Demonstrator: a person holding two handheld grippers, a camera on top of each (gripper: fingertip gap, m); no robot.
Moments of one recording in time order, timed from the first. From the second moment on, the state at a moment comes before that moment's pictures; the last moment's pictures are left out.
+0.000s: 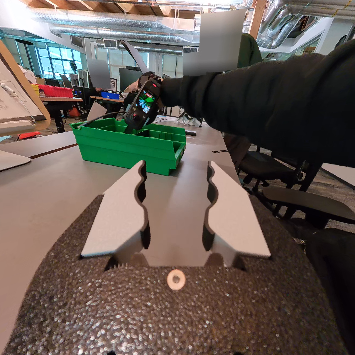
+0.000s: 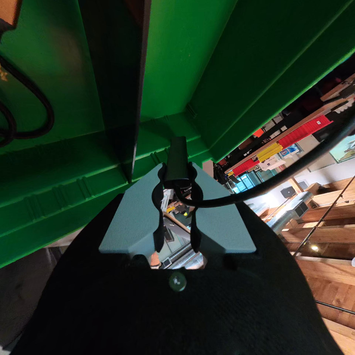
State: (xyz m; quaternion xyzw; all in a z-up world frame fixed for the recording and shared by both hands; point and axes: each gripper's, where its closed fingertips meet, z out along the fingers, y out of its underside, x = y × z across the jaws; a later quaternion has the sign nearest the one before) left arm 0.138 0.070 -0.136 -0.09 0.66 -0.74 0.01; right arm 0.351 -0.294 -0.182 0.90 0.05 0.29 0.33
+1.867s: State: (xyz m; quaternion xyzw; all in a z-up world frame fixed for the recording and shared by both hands) left arm 0.321 0.284 -0.044 -0.18 0.85 -0.37 0.33; right arm 0.138 0.035 -0.141 0.71 -0.20 0.26 -0.63
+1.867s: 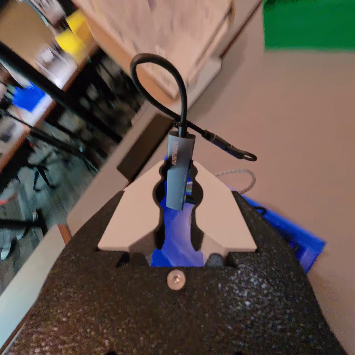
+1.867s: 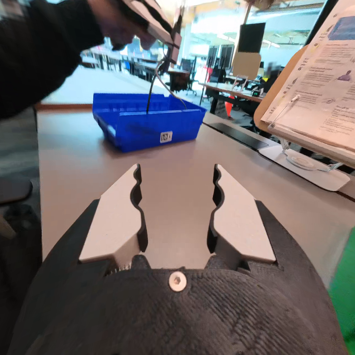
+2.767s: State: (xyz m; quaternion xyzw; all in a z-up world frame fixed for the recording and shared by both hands) left arm 0.104 0.047 0.005 0.13 0.55 -0.82 -0.12; right arm 0.121 0.056 -0.044 0.36 -0.19 -0.24 -0.88
